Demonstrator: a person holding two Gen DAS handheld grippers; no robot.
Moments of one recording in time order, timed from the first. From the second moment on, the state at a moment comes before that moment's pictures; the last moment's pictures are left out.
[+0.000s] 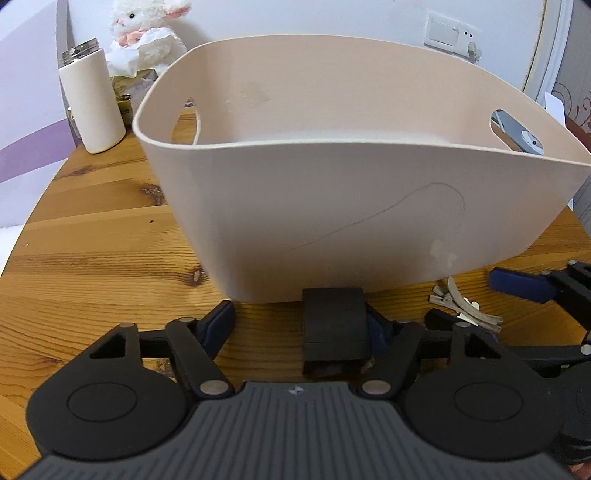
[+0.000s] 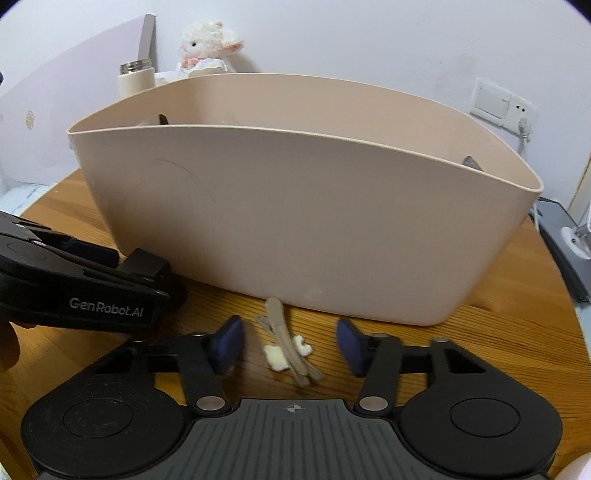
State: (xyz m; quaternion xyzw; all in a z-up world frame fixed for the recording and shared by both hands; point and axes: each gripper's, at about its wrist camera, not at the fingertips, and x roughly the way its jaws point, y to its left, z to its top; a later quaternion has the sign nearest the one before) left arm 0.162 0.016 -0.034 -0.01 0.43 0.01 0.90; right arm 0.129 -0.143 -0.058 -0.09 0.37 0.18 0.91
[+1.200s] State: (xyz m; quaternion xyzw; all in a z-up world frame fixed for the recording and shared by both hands) left arm 0.100 0.011 0.051 0.00 0.34 -0.05 0.94; right arm 0.073 -0.164 0.047 -0.09 0.24 0.15 0.96
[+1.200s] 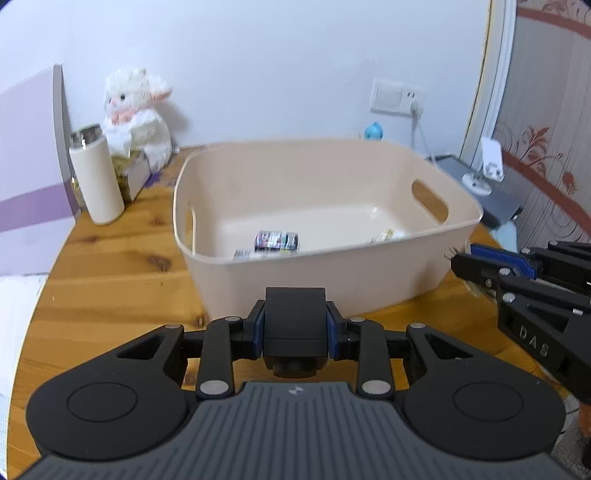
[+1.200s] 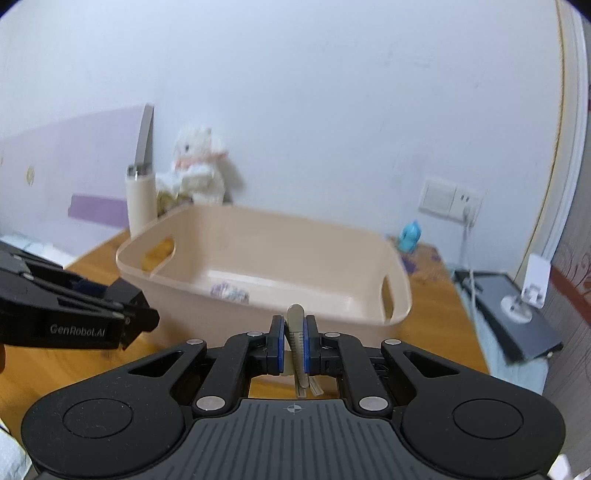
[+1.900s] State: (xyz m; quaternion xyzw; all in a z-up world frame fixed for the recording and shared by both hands) left arm 0.195 0.010 0.074 -0.01 0.35 -0.04 0.94; right arm 0.151 -0.160 0.064 -0.06 0.23 0.10 0.96
